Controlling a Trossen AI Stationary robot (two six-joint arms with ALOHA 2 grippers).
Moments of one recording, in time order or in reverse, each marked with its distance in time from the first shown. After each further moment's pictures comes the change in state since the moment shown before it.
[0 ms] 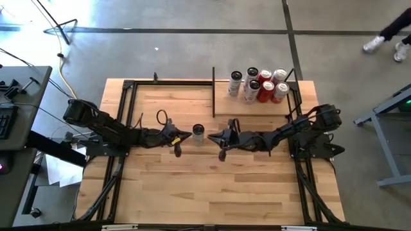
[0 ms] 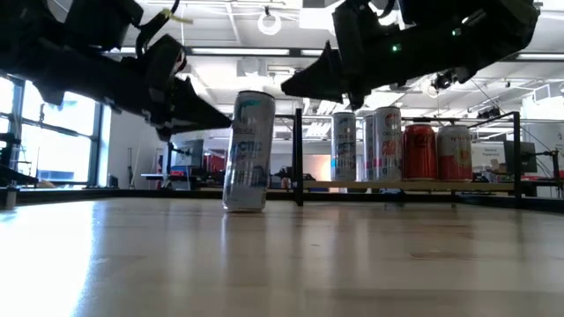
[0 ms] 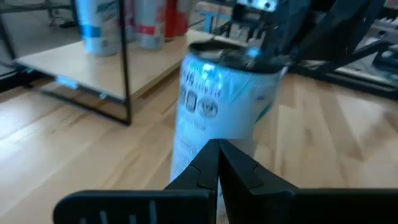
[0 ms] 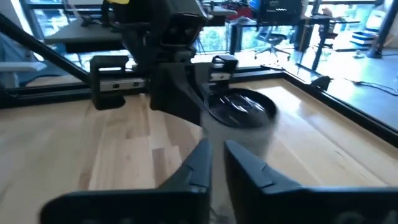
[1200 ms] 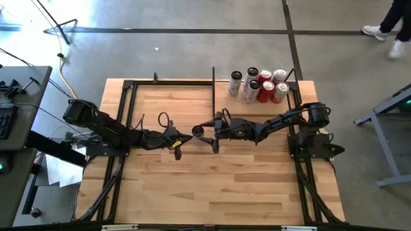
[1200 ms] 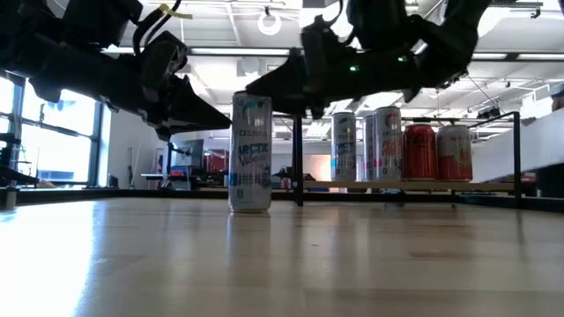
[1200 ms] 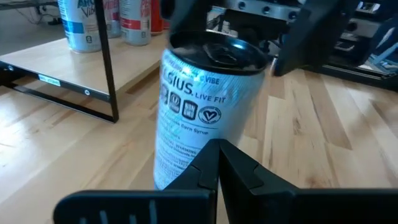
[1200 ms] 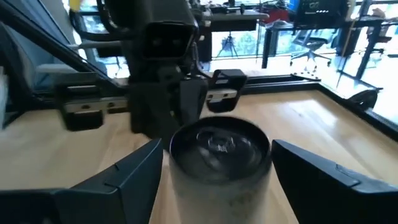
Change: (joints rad) left arm -0.023 0.000 0.022 -0.043 0.001 0.008; right arm -0.169 0.120 0.113 0.050 -0.344 -0.037
